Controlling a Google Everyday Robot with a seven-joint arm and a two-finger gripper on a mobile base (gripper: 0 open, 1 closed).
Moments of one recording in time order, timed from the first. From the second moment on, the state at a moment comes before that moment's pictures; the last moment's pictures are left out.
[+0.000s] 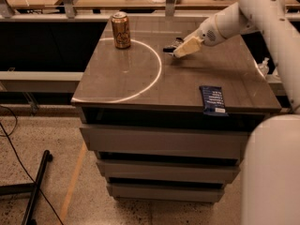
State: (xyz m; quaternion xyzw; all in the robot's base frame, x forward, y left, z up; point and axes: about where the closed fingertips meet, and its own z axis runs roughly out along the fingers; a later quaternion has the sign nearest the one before) arm 0.775 -0.132 0.877 -0.45 0.79 0.18 0.38
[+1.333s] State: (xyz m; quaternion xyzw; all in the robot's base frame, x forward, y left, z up) arm 0.598 -0.224 0.902 -0.50 0.75 0.22 0.37
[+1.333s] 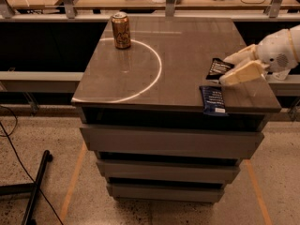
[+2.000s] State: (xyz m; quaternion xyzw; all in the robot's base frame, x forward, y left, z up) arm 0.568 -0.244 0.894 -0.50 0.76 0.22 0.37
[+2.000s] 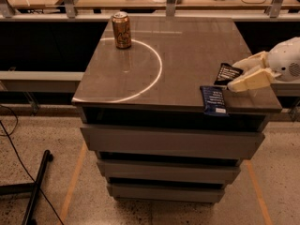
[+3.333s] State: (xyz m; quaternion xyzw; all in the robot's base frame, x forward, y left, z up) arm 0.575 -0.250 0.894 -0.50 0.75 0.22 0.38
